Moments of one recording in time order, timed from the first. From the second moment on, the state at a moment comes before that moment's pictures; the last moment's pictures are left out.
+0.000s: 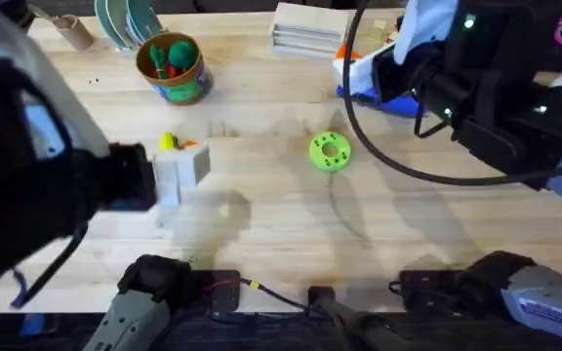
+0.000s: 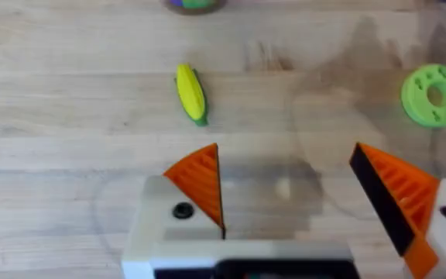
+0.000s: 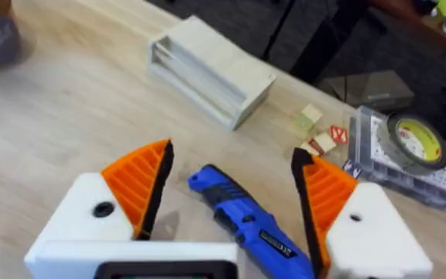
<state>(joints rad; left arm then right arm) -0.18 0.62 1.02 -1.25 -0.10 -0.15 0.48 1.18 0.73 0.08 0.21 -0.19</state>
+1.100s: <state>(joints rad) 0.11 1.33 1.02 -0.94 -0.16 -0.28 0.48 1.18 0.73 0.02 0.21 -0.21</state>
